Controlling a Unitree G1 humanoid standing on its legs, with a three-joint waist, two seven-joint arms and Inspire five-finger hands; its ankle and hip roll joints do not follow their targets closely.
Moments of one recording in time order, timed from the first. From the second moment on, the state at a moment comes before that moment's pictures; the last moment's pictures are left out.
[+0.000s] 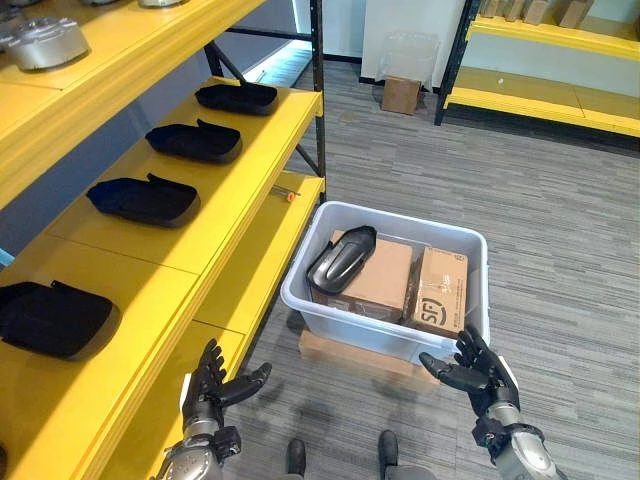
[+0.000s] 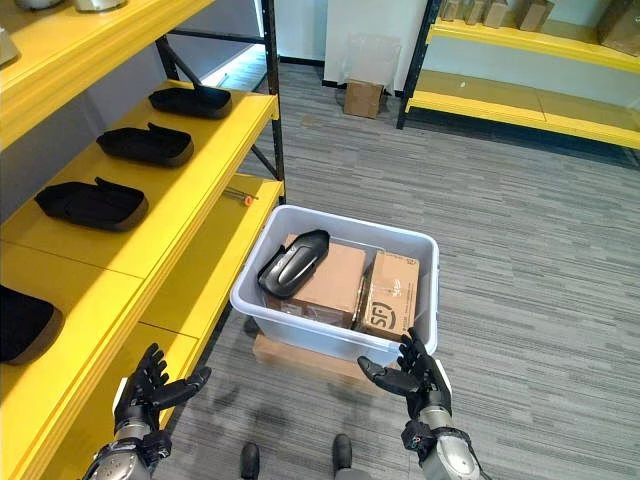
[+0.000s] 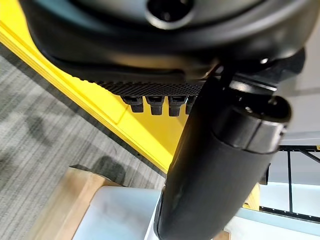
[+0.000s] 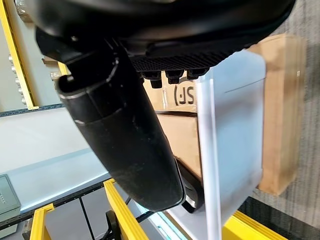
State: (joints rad) left arm 0.34 0.25 0.02 0.15 -0.39 -0.06 0.19; right arm 0.27 -0.24 -0.01 0.15 0.51 -0.05 0.02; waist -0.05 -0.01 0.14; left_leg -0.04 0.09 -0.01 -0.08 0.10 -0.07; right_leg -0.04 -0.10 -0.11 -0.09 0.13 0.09
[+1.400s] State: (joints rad) left arm 0.25 0.26 0.03 0.17 -0.42 -0.05 0.19; right arm 0.27 -0.19 -0.03 0.16 0.51 -0.05 0.01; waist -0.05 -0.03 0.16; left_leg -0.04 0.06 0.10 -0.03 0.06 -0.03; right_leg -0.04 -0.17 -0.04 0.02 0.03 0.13
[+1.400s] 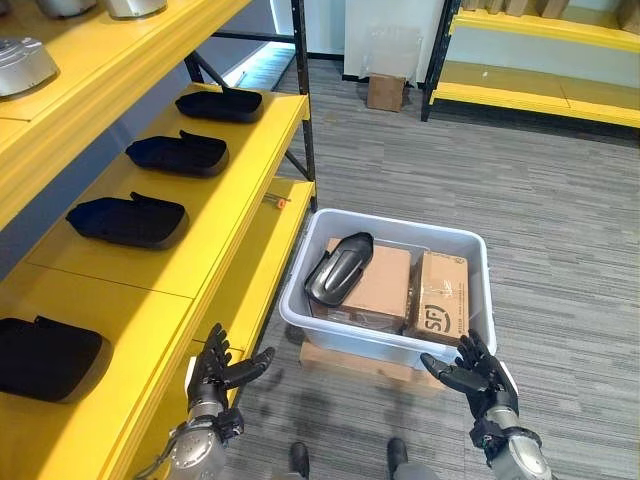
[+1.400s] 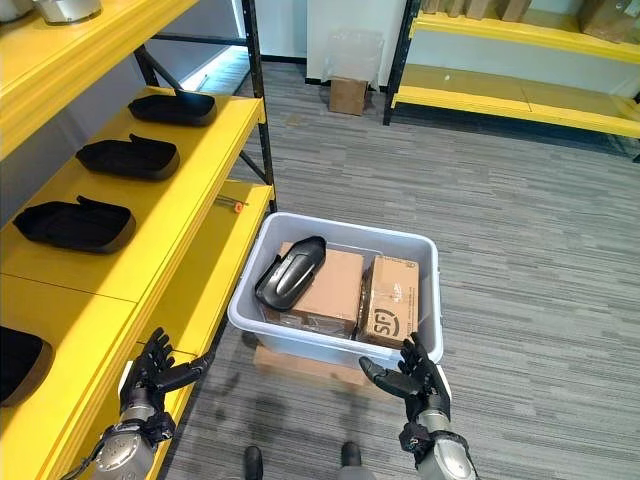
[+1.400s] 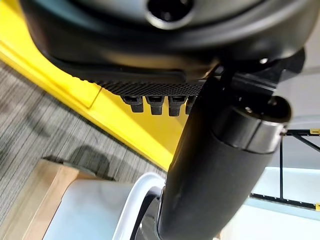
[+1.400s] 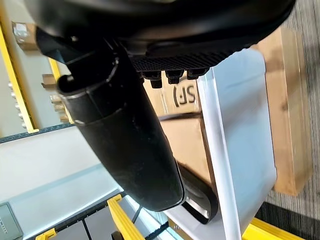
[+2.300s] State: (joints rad) left arm 0.26 0.32 0.02 0.18 -0.42 -0.03 0.19; right arm 0.24 -0.20 0.01 0.16 0.51 -0.03 0.02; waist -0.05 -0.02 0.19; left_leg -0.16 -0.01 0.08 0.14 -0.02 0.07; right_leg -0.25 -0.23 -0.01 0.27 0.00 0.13
